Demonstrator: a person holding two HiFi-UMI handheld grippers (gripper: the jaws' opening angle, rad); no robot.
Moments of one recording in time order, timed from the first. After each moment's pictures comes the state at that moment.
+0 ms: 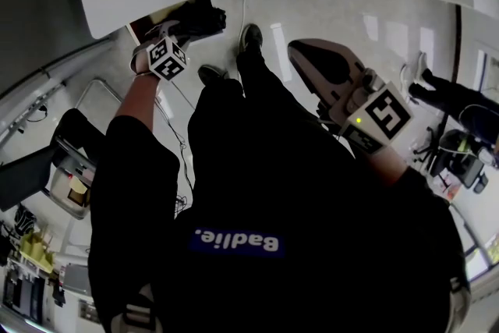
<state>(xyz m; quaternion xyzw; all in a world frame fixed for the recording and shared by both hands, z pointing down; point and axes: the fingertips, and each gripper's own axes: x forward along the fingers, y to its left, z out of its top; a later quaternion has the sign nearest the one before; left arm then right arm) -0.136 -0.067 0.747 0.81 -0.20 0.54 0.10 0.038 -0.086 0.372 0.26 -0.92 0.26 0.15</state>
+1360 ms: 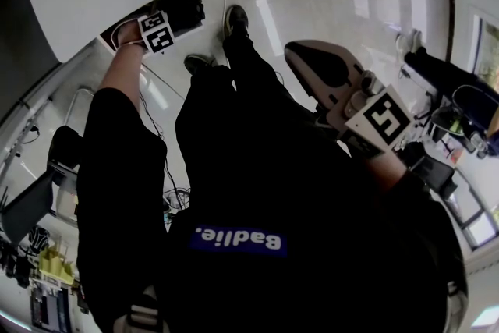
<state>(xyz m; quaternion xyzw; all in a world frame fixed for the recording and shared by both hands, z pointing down) -0.125 -0.083 0.845 0.75 0.01 0.66 0.06 0.072 -0.082 0.424 0.32 -0.88 0.30 0.18</state>
